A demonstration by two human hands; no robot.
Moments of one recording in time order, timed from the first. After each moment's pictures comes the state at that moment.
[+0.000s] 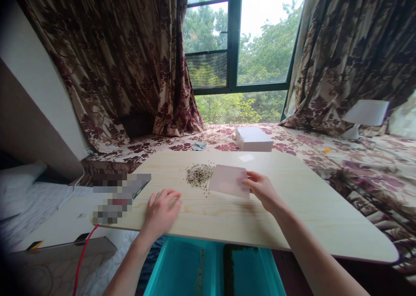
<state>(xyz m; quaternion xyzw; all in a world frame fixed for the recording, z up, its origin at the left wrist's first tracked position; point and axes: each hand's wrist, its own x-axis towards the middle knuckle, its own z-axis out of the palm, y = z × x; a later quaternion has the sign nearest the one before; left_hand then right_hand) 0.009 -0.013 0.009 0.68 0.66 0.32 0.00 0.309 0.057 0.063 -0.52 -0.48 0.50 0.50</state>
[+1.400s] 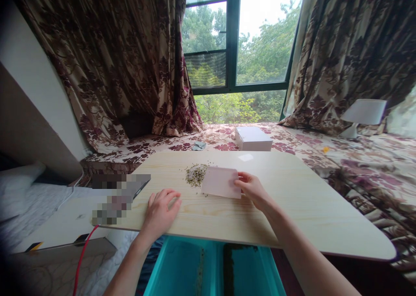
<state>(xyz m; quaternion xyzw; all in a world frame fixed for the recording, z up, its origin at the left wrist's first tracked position) 0.008 -0.012 0.008 0.68 0.66 0.32 -0.01 0.291 0.060 0.057 -0.51 -0.47 0.54 0.48</state>
